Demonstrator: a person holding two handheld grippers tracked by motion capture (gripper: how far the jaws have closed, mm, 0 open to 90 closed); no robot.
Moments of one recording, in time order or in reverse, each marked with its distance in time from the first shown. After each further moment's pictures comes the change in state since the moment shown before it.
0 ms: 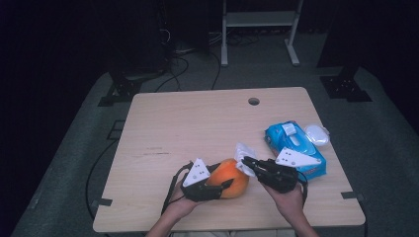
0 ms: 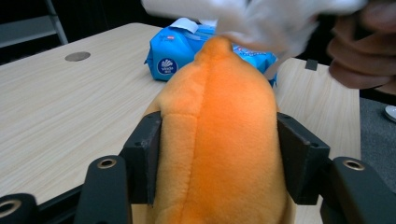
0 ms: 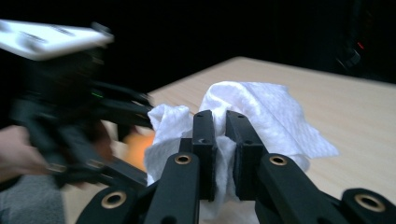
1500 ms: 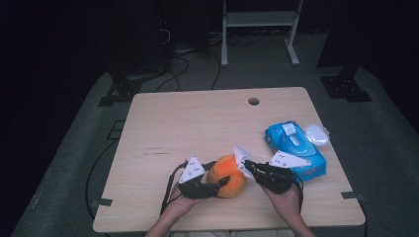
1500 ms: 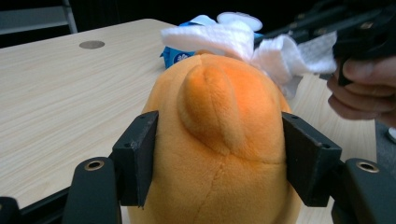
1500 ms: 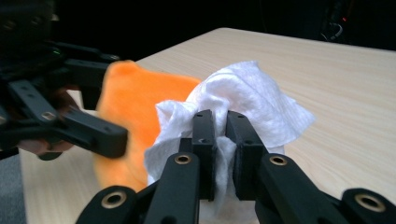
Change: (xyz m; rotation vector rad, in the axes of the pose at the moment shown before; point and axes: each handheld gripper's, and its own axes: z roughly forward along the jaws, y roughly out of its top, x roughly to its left) left arm 0.015 -0.014 0.003 -0.020 0.040 -0.087; right arm -0.020 -0.033 0.014 0.095 -0.092 0.041
